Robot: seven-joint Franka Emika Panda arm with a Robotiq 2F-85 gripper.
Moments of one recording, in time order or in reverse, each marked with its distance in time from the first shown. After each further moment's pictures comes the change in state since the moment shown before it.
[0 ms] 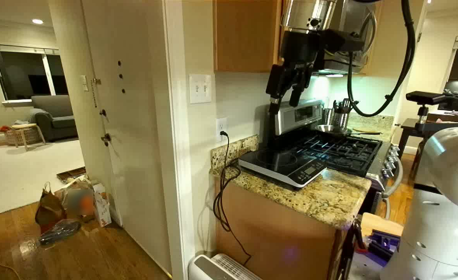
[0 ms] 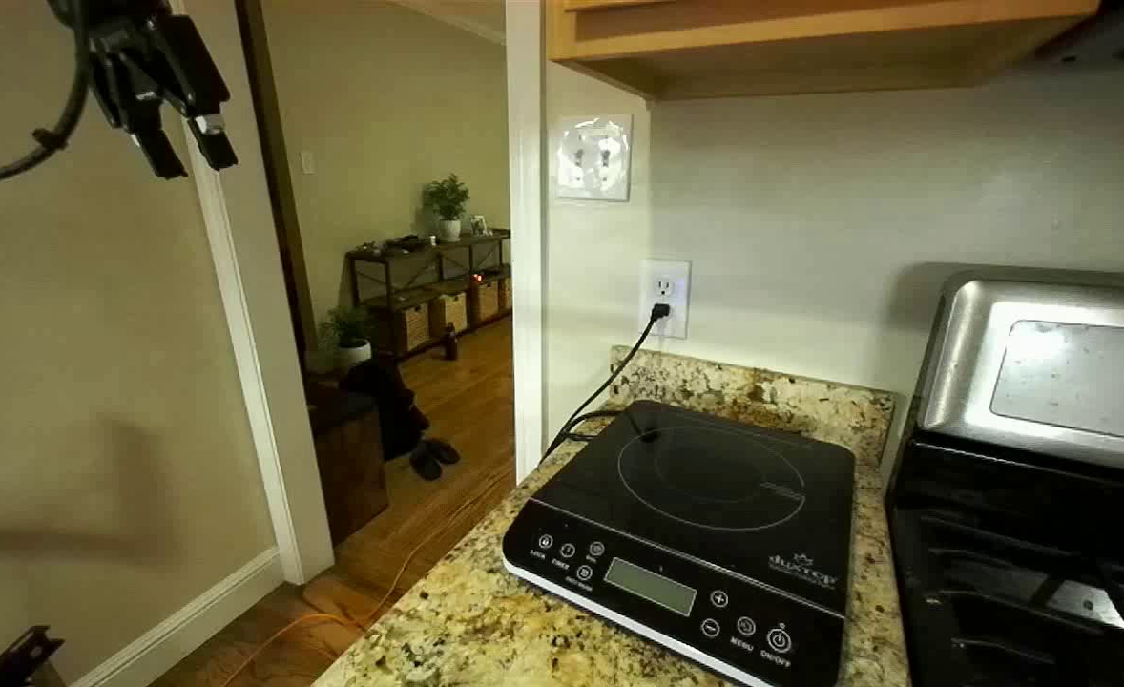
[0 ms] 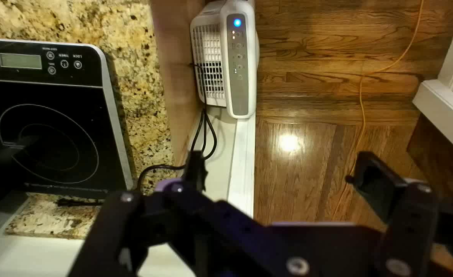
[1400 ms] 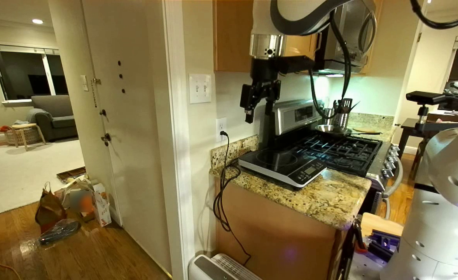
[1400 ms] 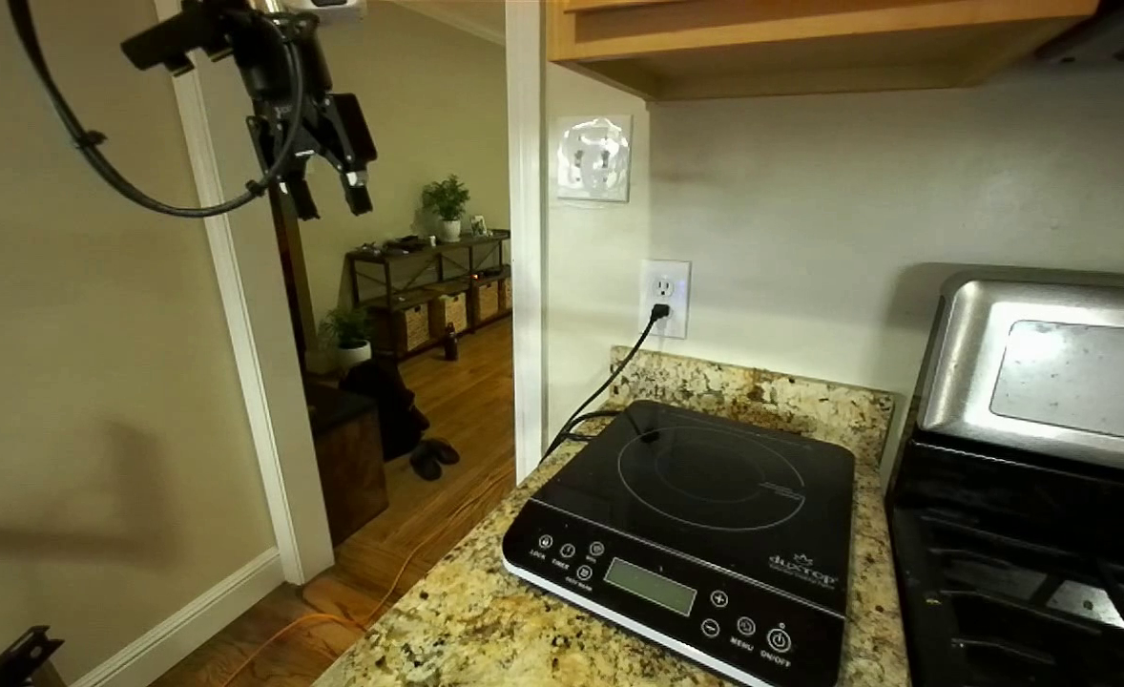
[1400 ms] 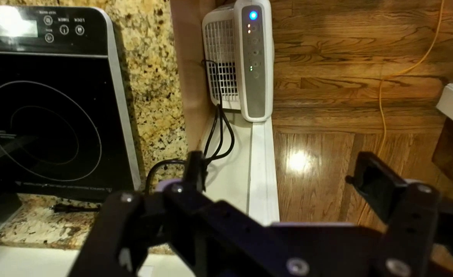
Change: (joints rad) arm -0.048 0.368 -0.096 0.146 -0.096 0.140 -0.046
